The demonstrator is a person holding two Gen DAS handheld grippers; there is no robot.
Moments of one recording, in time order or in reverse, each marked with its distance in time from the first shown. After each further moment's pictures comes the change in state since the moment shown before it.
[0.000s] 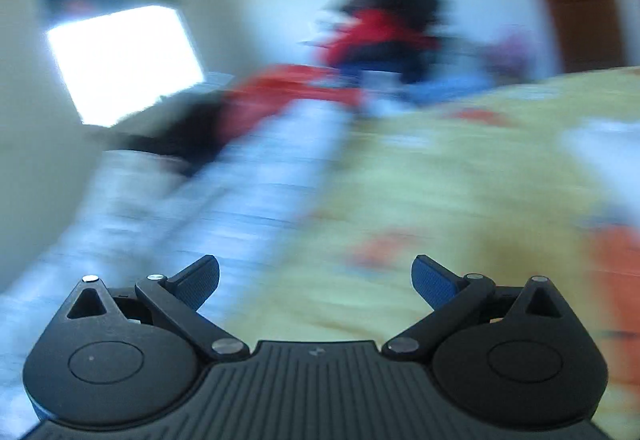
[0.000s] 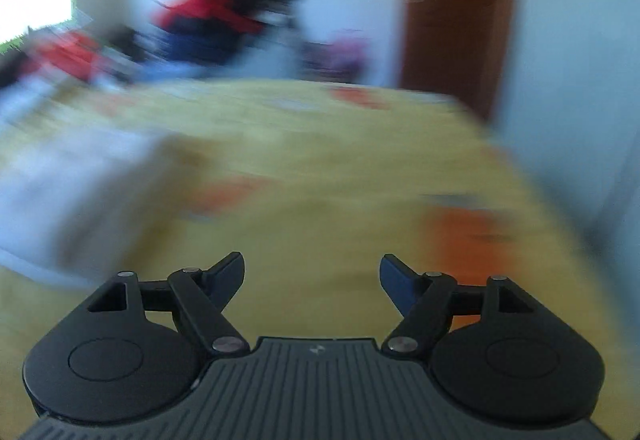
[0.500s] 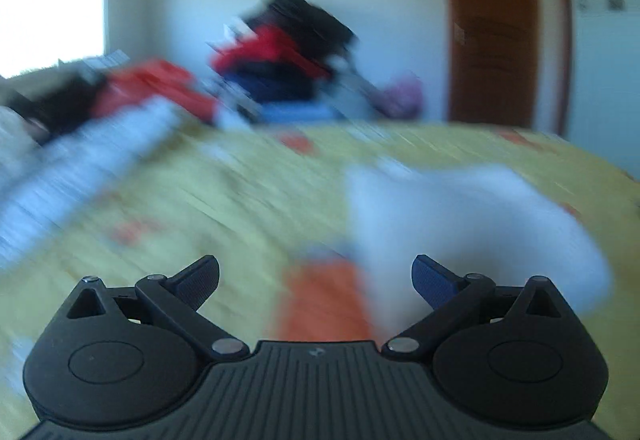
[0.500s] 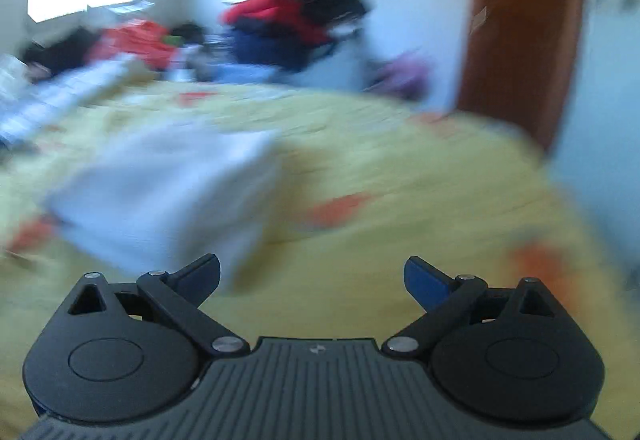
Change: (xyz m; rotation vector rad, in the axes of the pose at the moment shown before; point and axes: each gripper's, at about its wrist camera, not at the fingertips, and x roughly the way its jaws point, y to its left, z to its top) left arm -0.107 -0.156 -0.010 -0.194 0.013 -0.537; right arm -0.014 0.124 0.006 -0.011 -0.016 0.439
